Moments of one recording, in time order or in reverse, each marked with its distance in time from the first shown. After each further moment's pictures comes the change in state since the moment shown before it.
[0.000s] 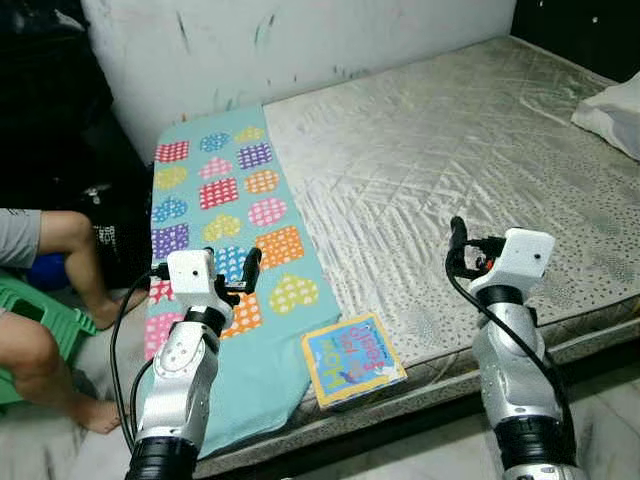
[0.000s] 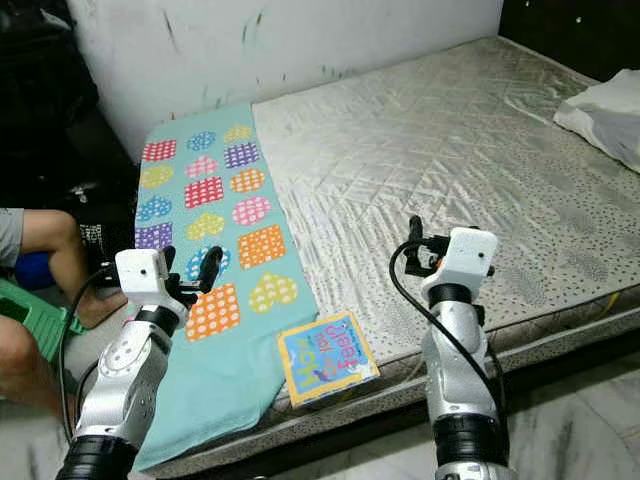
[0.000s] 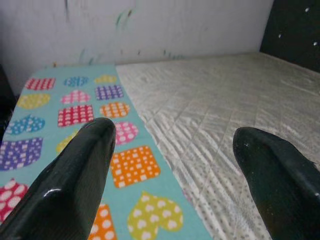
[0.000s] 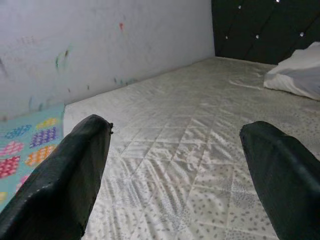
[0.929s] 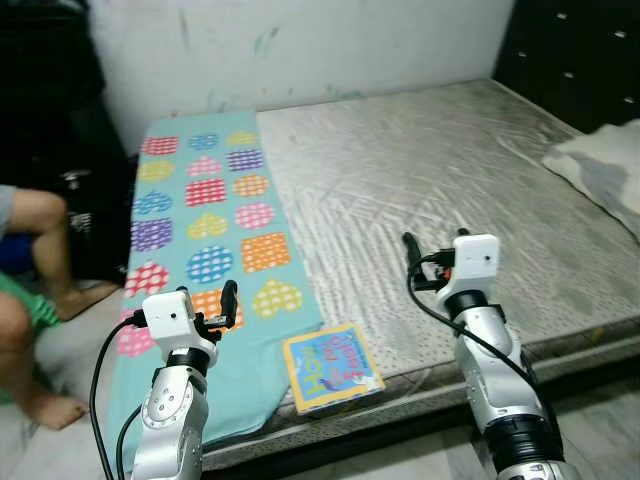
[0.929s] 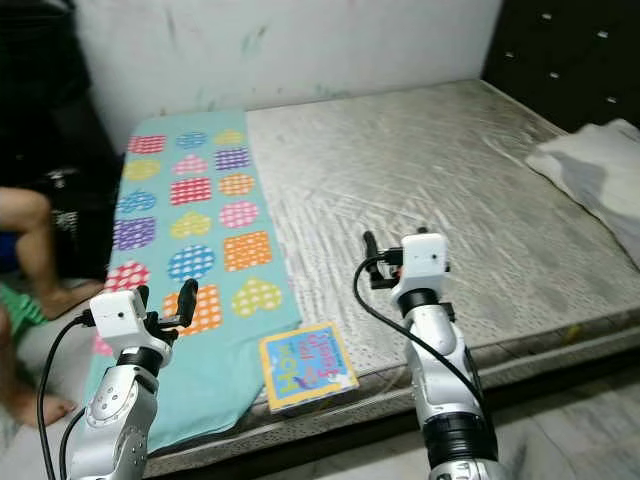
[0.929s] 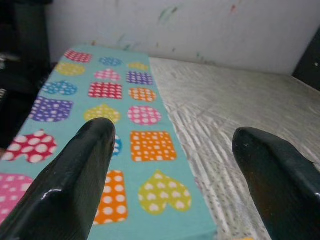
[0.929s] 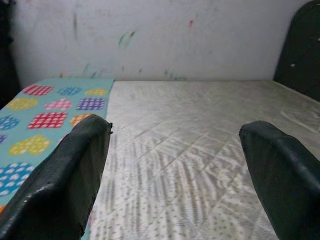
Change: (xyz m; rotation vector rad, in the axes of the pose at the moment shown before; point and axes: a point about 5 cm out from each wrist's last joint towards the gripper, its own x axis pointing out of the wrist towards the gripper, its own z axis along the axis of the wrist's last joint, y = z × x) left arm -0.040 0.015 -0.025 -0.050 0.034 0.170; right arm 0.000 0.031 -0.014 -0.089 0.072 0.253
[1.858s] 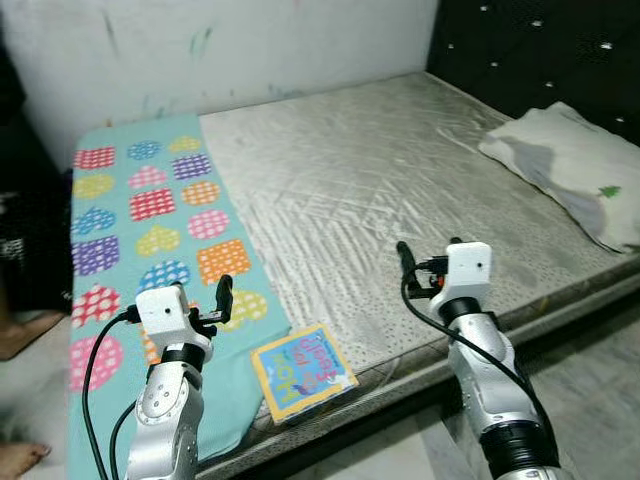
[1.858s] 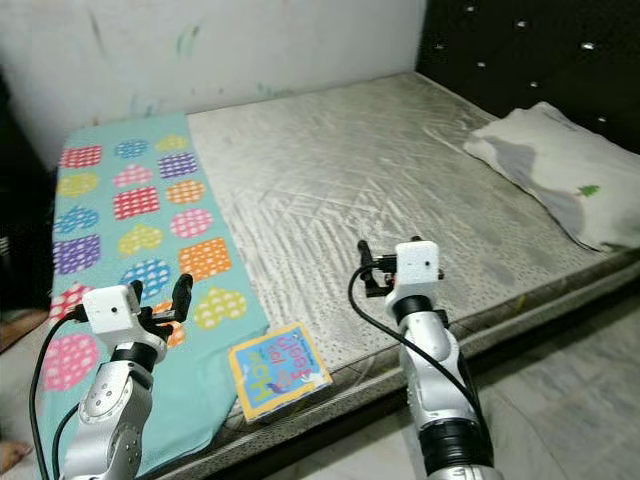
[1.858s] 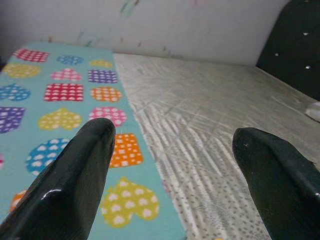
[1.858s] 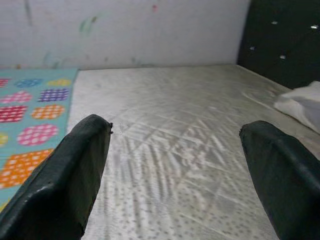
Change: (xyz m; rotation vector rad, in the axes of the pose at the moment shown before) left arm 0.000 0.003 0.008 0.007 -0.009 0.011; right arm -0.004 0.007 -0.006 0.015 0.027 0.013
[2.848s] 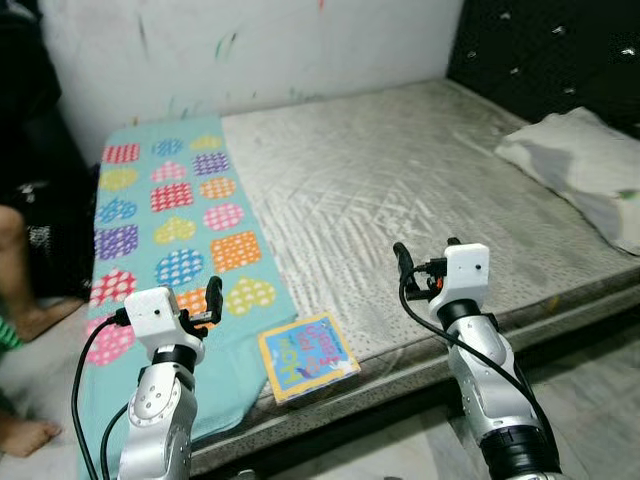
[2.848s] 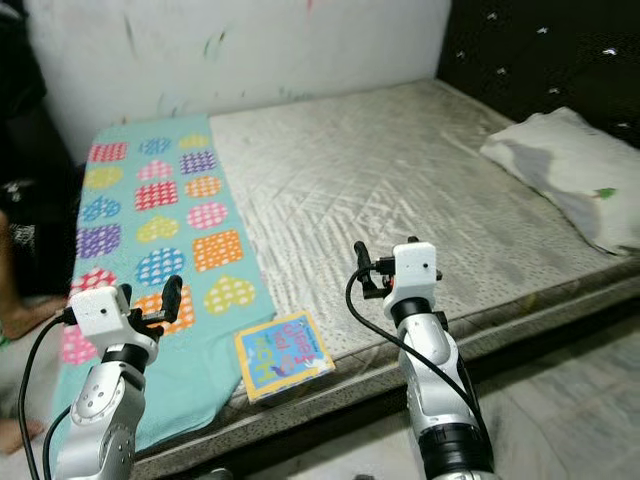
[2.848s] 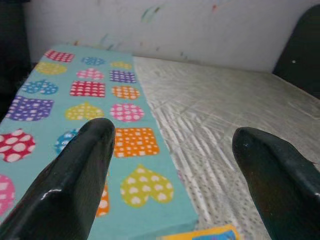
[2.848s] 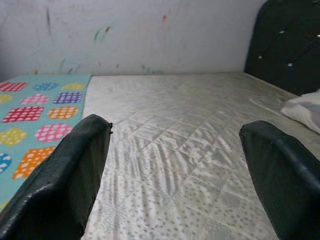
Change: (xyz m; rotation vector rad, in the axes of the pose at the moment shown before) left arm 0.000 0.008 0.002 -0.009 0.008 0.046; right arm -0.003 0.000 0.001 -0.004 -0.009 0.009
